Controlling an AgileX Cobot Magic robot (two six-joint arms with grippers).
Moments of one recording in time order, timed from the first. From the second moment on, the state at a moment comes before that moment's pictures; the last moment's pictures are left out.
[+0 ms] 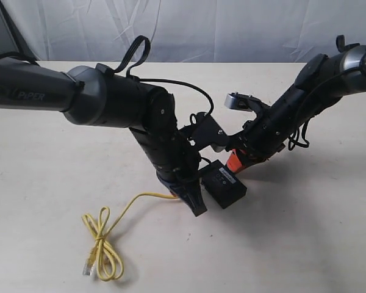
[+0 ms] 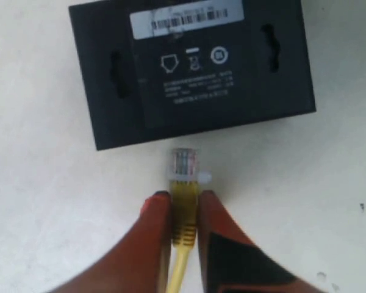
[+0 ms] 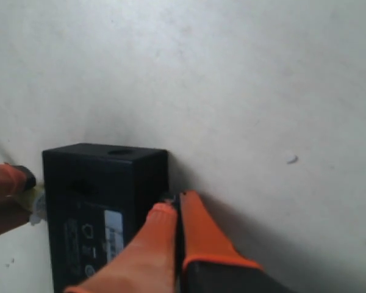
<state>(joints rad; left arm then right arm) -0.76 2.05 -1.28 -0.30 0.63 0.58 0.21 2.18 -1.27 0.76 0.95 -0.84</state>
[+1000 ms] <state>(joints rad) -0.76 2.07 -1.30 -0.28 0.63 0.57 0.21 2.18 -1.27 0.72 1.02 -0.80</state>
